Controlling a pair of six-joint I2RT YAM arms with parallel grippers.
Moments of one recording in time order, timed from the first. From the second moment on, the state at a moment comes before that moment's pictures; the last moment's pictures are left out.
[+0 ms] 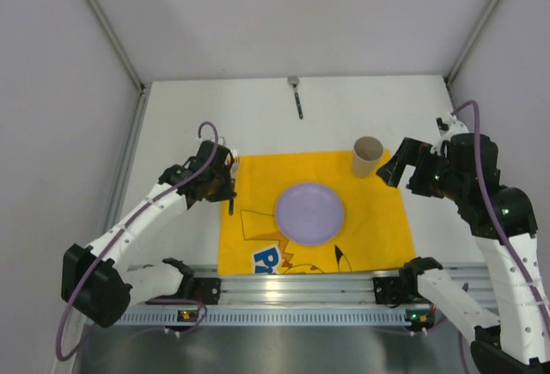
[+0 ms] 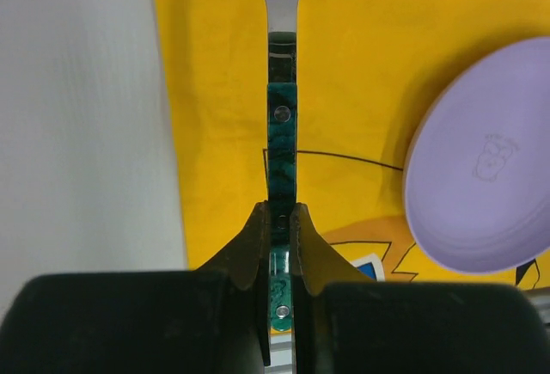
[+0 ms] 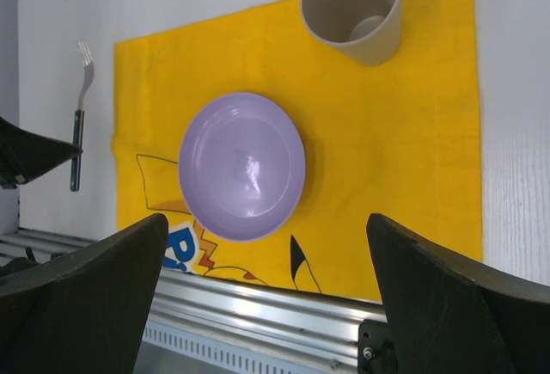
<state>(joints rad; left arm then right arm) -0.46 1.16 0.92 -0.74 -0.10 -0.57 0.23 0.80 1.27 -1.09 -0.13 0.46</state>
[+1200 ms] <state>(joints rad) -0.77 1.45 1.18 -0.79 -0.25 -0.80 0.23 0.99 1.31 -1.07 -0.13 0.43</state>
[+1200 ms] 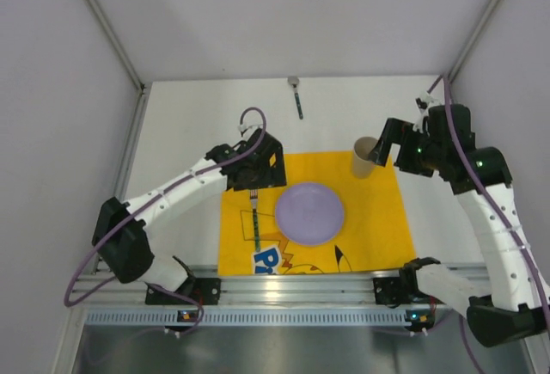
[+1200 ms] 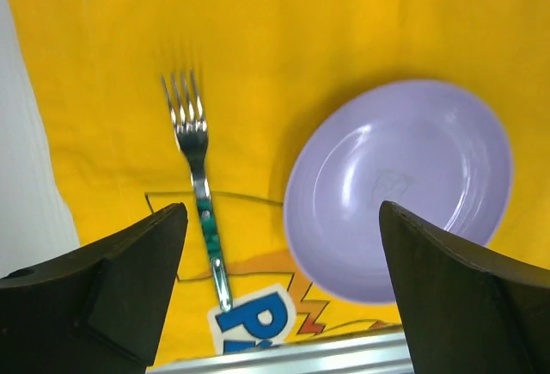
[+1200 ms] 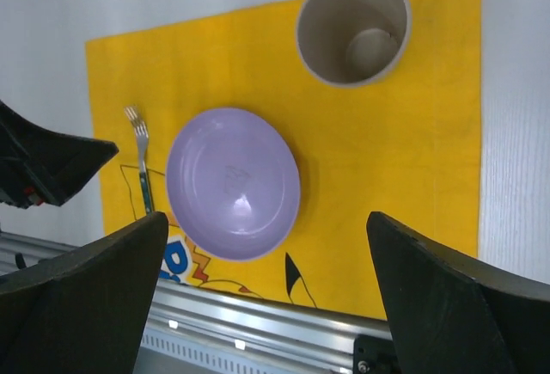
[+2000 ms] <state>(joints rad) -0.53 2.71 2.49 -0.45 -0.27 -0.51 0.23 0.78 1.25 -1.33 0.05 0.53</state>
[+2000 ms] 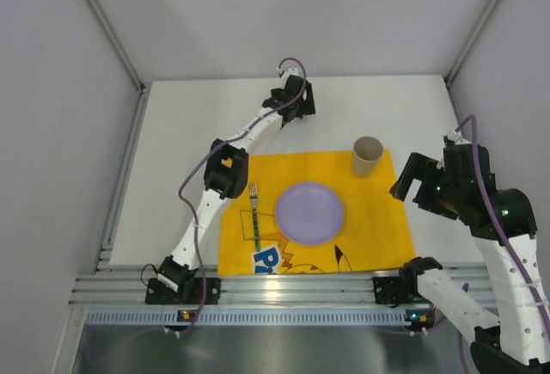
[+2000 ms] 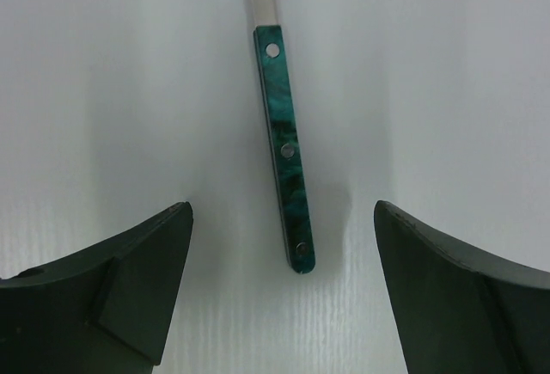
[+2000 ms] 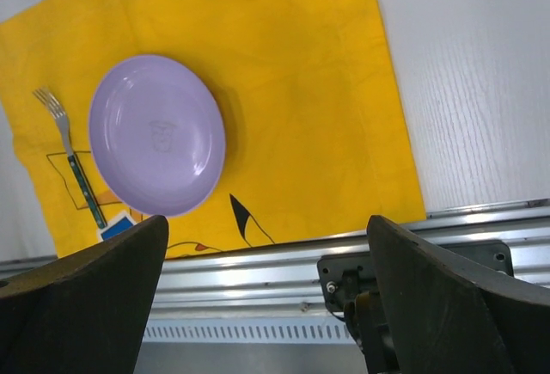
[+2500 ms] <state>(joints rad) -0.51 2.77 2.58 -0.48 -0.28 -0.57 0.23 0.92 1.25 -1.33 0.09 0.56</state>
